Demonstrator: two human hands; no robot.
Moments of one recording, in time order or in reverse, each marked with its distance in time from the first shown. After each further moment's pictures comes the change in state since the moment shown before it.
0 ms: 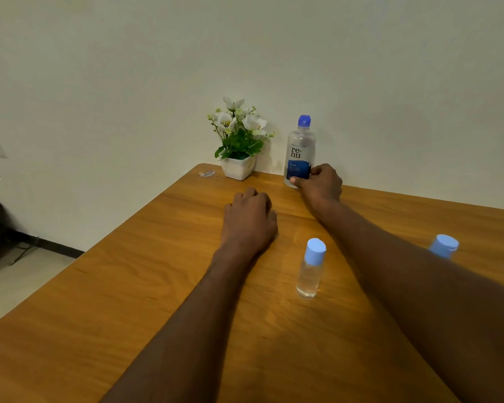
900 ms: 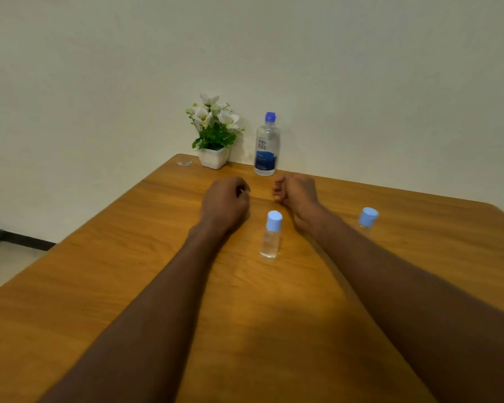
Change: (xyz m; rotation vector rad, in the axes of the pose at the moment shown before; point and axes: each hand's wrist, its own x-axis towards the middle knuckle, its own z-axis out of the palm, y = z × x) left_hand -0.016 0.010 -0.017 -0.293 0.024 0.003; right_hand -0.091 -0.015 -0.072 0.482 -0.213 0.252
